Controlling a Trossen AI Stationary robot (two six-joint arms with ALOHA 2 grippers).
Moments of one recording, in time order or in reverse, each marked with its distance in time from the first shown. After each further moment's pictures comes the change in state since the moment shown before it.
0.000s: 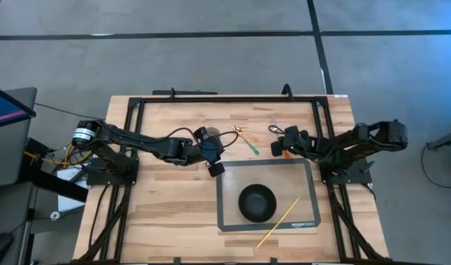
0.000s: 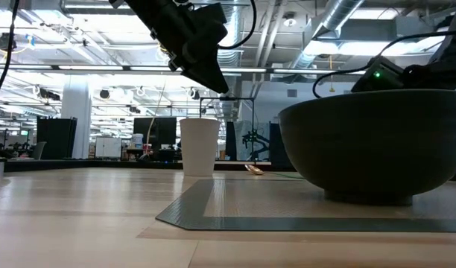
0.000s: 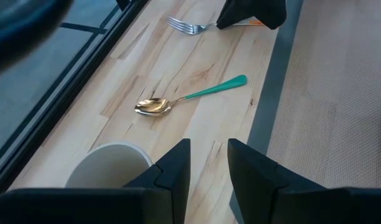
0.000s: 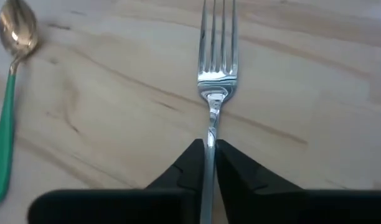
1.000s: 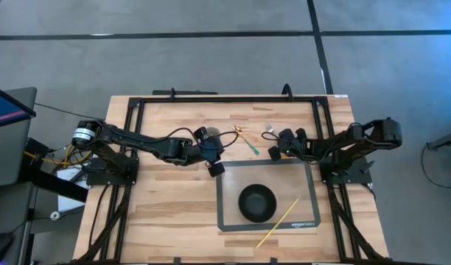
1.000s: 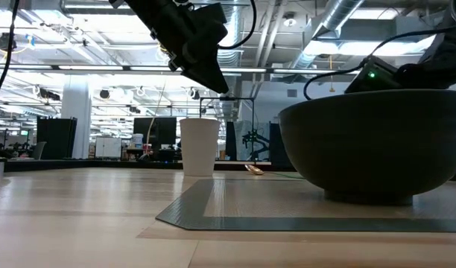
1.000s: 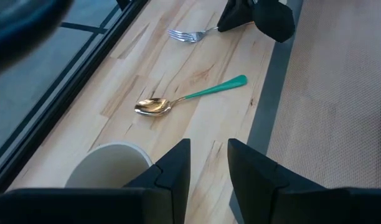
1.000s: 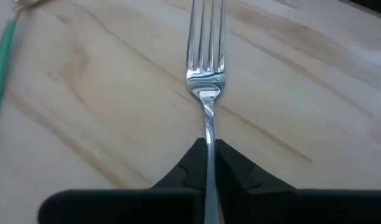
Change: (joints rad) left arm 0.000 0.000 0.000 0.000 0.000 -0.004; right arm 0.100 0.072 0.067 -0.059 0.077 -0.174
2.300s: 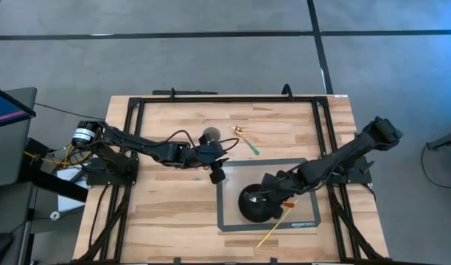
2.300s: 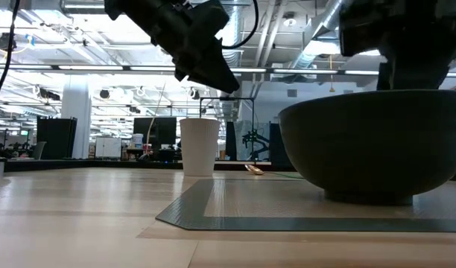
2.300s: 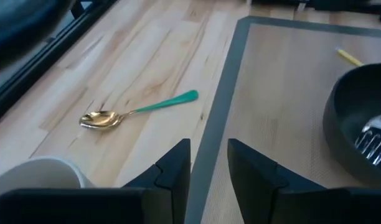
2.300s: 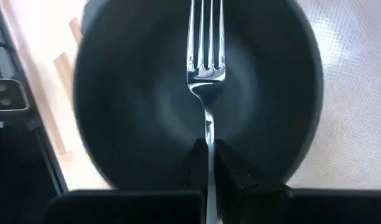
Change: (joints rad) left arm -0.023 0.000 -0.086 0.216 0.132 -0.030; right arm 0.628 0.048 0.643 -0.763 -0.555 0.402
